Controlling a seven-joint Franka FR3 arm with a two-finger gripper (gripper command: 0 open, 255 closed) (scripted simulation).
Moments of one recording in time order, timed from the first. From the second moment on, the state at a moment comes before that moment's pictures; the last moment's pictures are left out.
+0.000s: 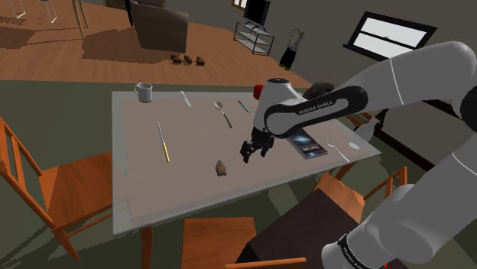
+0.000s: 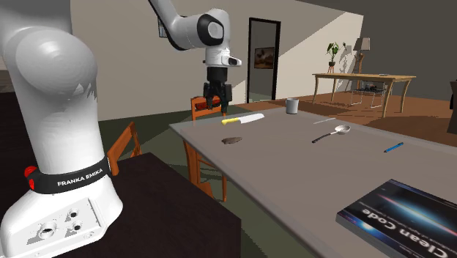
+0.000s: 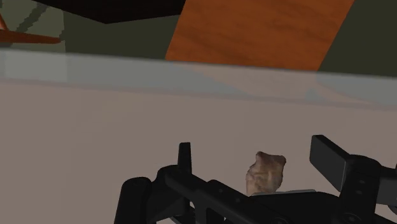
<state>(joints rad) 0.07 -0.02 0.12 -2.39 -0.01 2.31 0.28</state>
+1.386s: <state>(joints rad) 0.17 0.60 0.08 -1.97 -0.19 2.55 0.49</state>
